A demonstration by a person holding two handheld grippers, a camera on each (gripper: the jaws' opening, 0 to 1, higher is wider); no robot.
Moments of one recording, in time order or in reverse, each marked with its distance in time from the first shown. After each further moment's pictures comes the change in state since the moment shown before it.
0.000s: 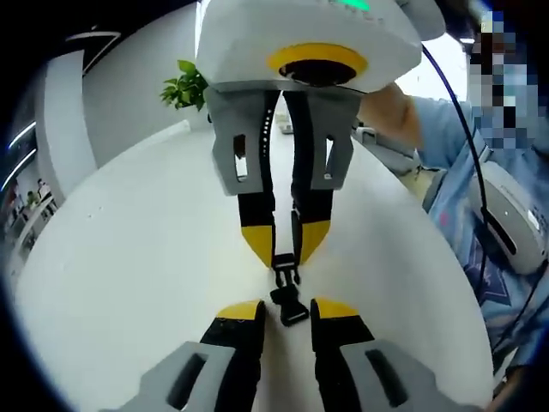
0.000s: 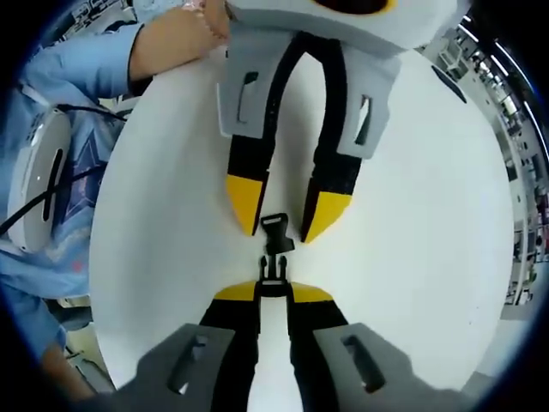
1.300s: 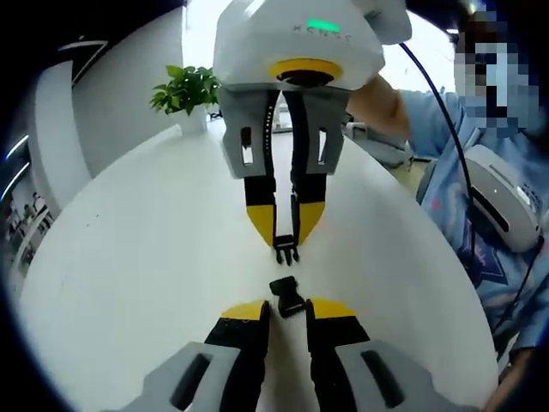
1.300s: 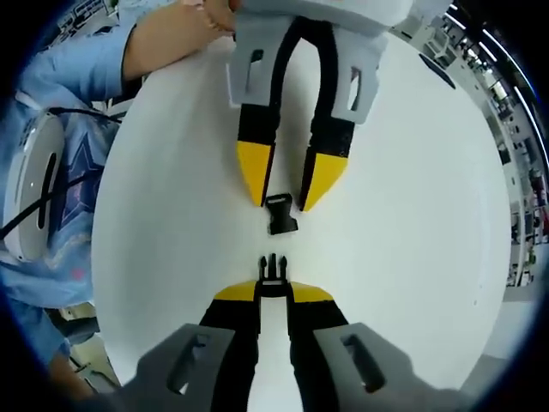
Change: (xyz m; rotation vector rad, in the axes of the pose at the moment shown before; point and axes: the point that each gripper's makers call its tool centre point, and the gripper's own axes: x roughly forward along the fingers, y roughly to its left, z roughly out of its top) left arm -0.010 0.000 -0.005 0.054 0.002 -0.024; right arm -0.004 0.009 -0.010 0.059 0.012 -0.030
